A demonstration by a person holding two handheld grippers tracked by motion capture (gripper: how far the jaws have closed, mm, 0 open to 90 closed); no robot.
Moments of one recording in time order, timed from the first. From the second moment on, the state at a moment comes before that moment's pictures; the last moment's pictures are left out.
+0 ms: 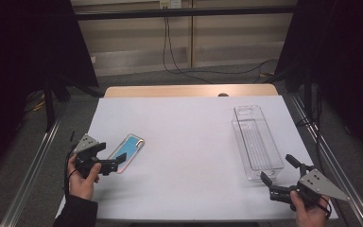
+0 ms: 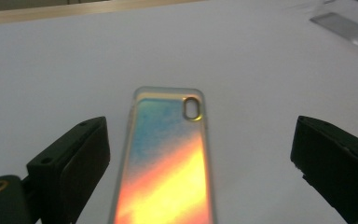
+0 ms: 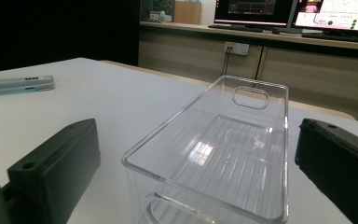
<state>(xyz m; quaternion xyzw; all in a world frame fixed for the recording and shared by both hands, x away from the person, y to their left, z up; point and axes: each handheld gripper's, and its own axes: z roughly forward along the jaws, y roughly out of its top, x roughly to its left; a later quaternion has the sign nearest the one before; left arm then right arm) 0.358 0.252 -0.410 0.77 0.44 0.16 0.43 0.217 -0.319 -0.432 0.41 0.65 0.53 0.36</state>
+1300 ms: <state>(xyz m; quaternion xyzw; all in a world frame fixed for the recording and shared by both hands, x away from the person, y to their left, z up) 0.408 0.230 -0.414 0.83 0.41 0.15 0.35 0.219 -0.319 -0.433 0.41 0.65 0.53 0.36</state>
